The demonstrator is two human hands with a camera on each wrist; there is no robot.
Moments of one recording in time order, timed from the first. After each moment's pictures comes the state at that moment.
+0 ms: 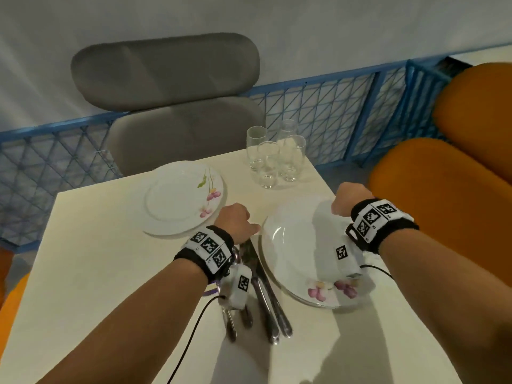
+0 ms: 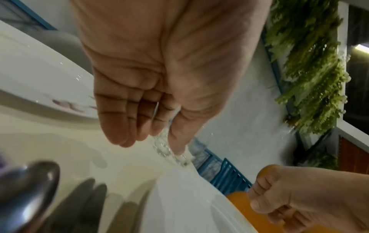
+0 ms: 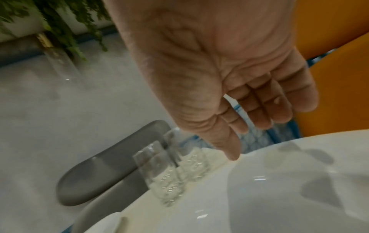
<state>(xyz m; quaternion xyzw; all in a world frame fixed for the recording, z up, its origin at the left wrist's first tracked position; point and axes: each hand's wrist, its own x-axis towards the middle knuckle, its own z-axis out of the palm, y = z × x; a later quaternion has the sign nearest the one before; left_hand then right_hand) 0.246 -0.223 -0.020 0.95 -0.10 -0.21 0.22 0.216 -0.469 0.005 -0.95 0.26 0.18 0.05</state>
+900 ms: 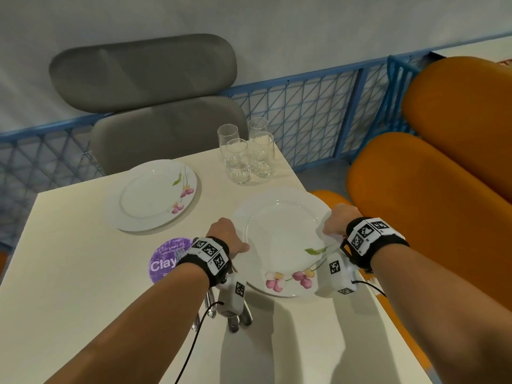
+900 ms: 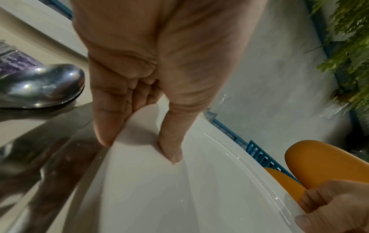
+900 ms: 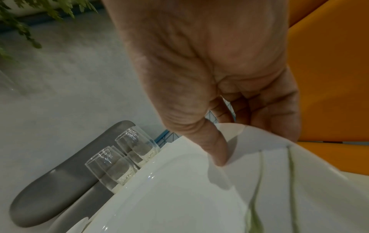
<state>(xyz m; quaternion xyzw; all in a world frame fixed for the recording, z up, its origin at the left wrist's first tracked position) 0.203 -0.283 -0.046 0.95 -0.01 -0.27 0.17 0.157 -0.530 -0.028 -0.92 0.27 0.25 0.11</state>
